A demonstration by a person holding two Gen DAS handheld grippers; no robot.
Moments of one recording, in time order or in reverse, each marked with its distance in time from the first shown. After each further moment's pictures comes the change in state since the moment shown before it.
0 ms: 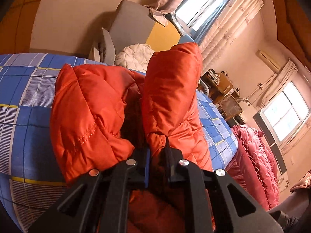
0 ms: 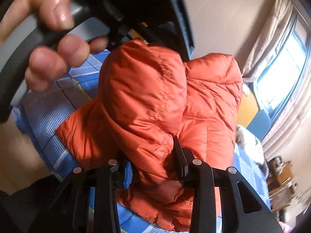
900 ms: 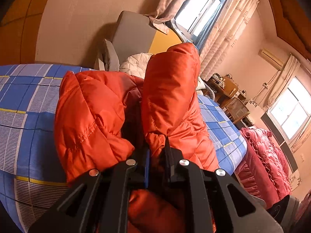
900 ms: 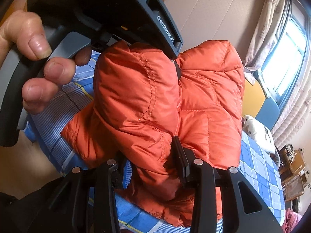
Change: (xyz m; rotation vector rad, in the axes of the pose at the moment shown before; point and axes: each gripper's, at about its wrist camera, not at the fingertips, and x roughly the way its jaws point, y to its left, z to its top) left arm -0.010 -0.011 -0.017 0.050 -0.079 0.069; right arm 0.009 -0.026 0.004 0.082 0.013 0.073
